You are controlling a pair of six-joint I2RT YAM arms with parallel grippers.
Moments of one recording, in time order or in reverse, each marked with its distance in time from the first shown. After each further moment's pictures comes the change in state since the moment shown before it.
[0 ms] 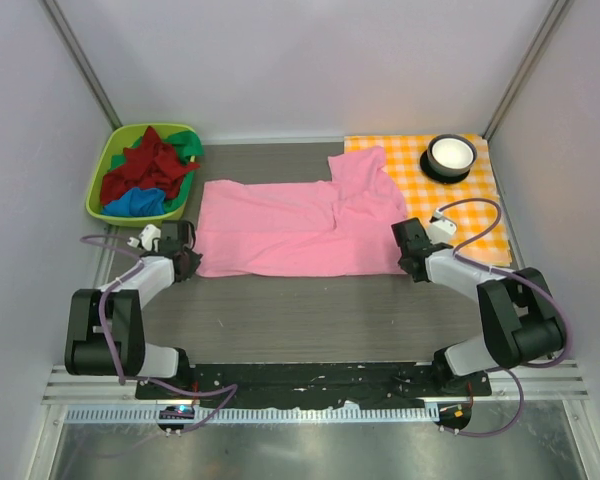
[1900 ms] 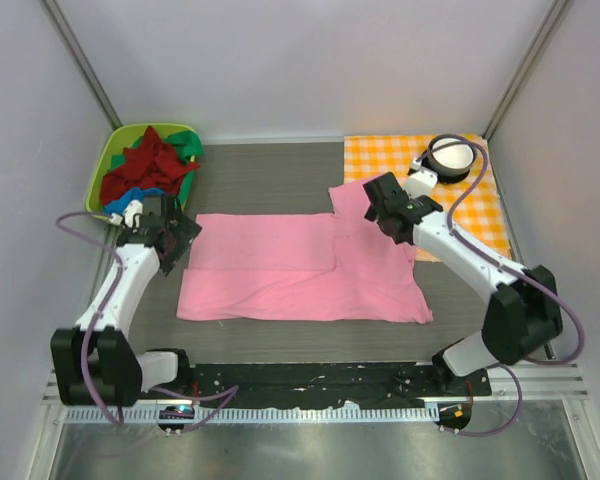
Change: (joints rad) left arm 0.005 -0.254 0.251 -0.493 0.006 0.009; right arm 0.219 -0.037 0.488 -0.521 0.129 0.090
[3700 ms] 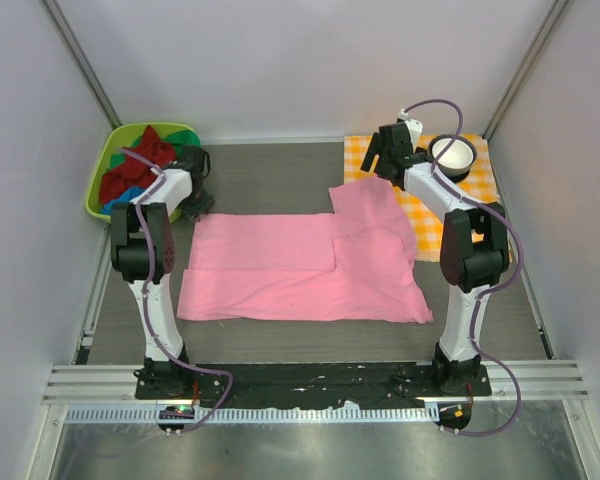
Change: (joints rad) left arm -0.021 0.959 0.733 0.017 -0.018 0.155; right arm -0.273 0.586 0.476 0.467 -0.344 -0.460
